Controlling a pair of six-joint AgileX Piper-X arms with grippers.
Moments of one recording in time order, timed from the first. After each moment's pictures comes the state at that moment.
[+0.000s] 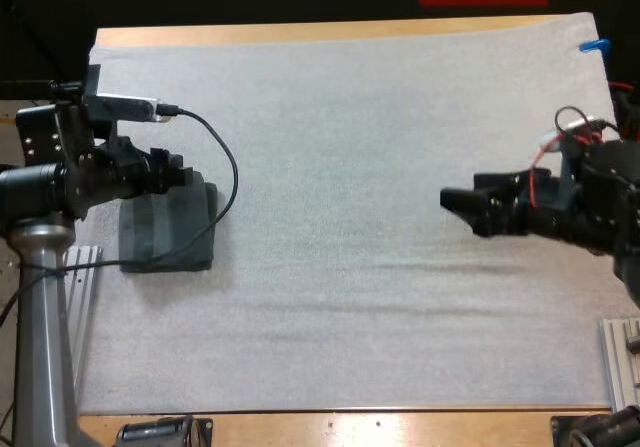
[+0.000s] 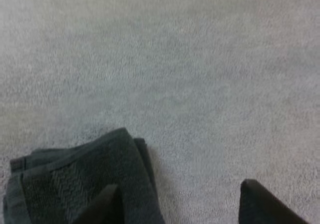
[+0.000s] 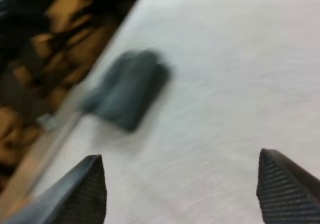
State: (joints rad) left arm 0.14 1.23 -1.25 1.07 0.32 -1.59; right arm 0.37 0.99 -1.05 0.76 -0.50 -1.59
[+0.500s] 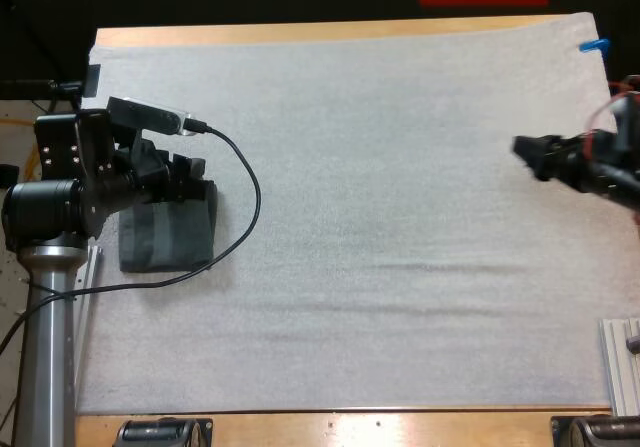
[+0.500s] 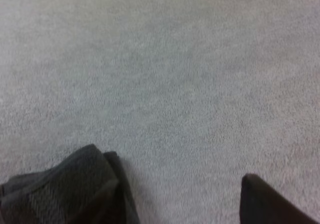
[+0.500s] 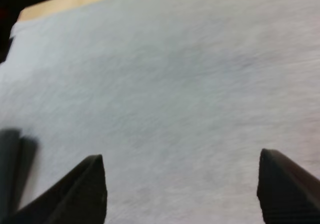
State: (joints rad) left arm 0.05 1.16 -1.25 1.07 0.32 -1.55; right arm 0.03 1.10 -1.06 0.76 -0.42 -1.62
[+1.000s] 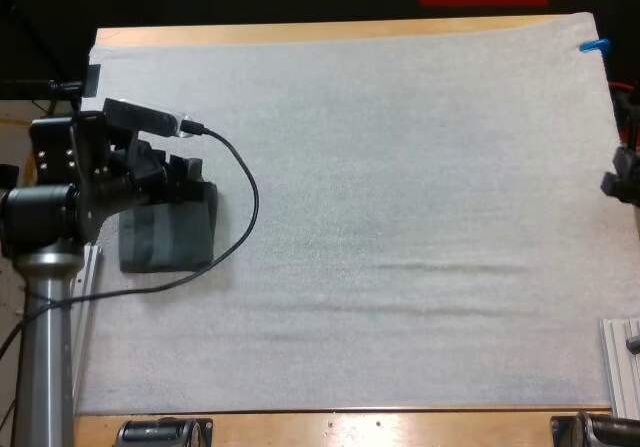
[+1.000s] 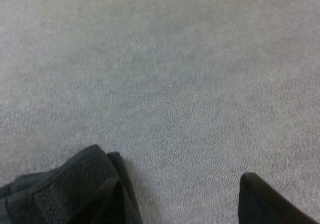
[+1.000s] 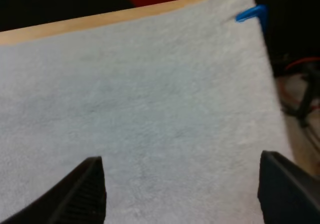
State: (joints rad) left arm 0.05 1.13 -1.25 1.07 0.32 -1.55; right arm -0.15 0.86 -1.08 0.92 -0.14 -1.84
